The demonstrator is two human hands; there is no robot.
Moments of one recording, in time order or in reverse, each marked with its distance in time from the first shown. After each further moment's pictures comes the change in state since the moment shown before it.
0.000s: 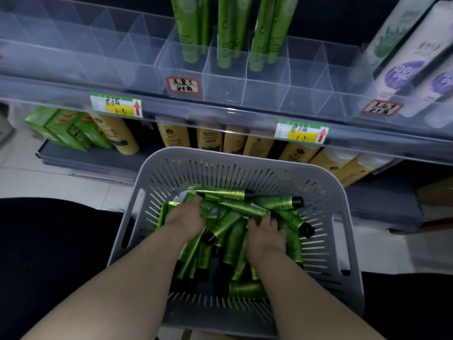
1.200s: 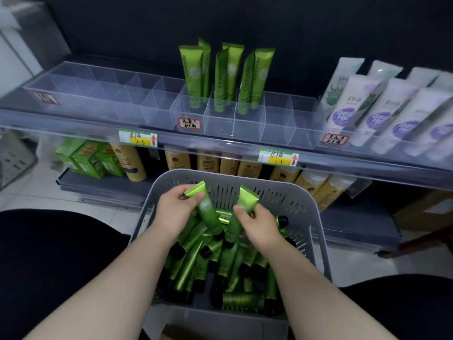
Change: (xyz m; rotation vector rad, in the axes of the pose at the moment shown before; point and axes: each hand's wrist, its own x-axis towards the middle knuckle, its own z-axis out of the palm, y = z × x) left_hand -0.080 0.033 -0.067 -1.154 0.427 0.177; right_hand -0.054 0.018 -0.065 1.253 0.375 -0.183
